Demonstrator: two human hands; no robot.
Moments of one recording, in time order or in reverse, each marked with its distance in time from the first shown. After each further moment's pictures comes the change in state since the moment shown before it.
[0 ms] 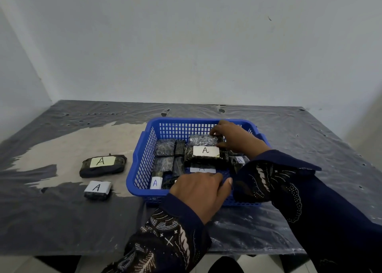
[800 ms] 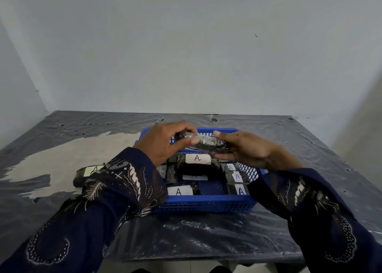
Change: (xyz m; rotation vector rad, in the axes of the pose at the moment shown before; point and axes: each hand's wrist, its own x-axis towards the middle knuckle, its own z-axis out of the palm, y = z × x) left_hand 0.055 -0.081 -0.071 -0.471 0.219 0.163; right_hand -0.086 -0.026 -0.057 1.514 -0.220 0.198
